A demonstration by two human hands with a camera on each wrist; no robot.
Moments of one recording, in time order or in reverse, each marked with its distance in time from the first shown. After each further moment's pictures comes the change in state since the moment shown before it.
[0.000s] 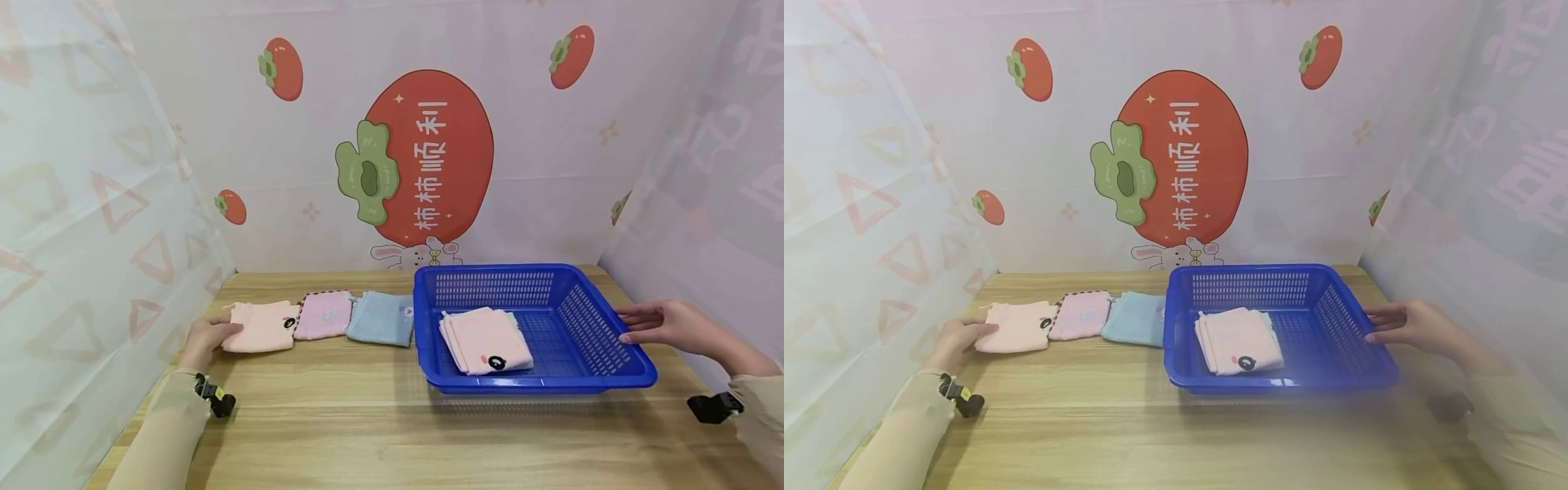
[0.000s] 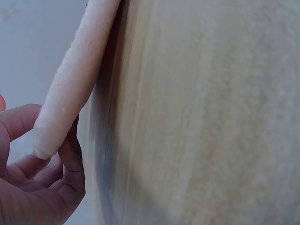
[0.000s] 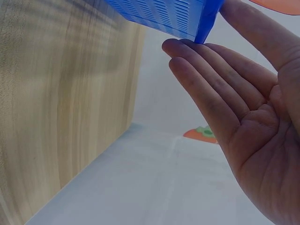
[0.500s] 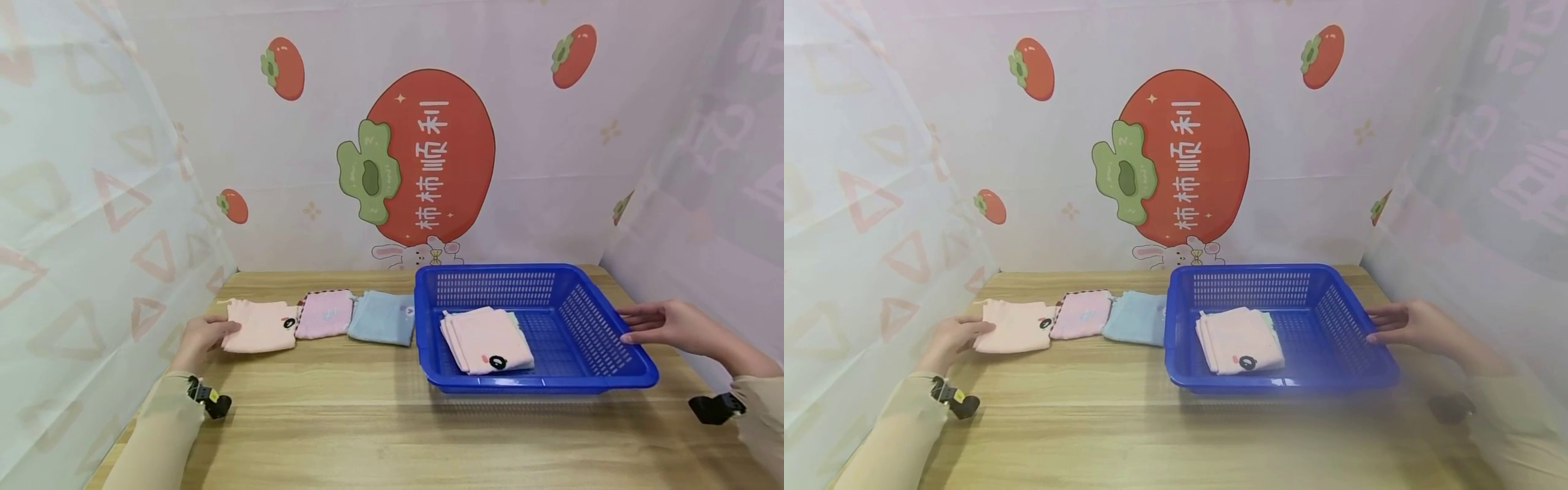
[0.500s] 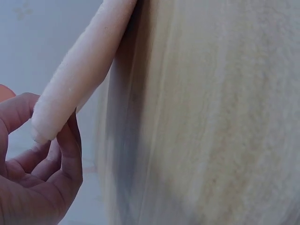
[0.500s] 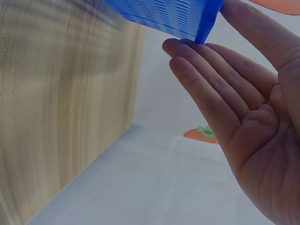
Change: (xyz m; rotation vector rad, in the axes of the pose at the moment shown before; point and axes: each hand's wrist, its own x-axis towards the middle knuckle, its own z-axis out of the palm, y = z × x) left_hand -0.008 0.003 -0.011 -0.006 -0.018 0.037; right_hand -0.001 -0.002 0.001 0.004 0.006 -0.005
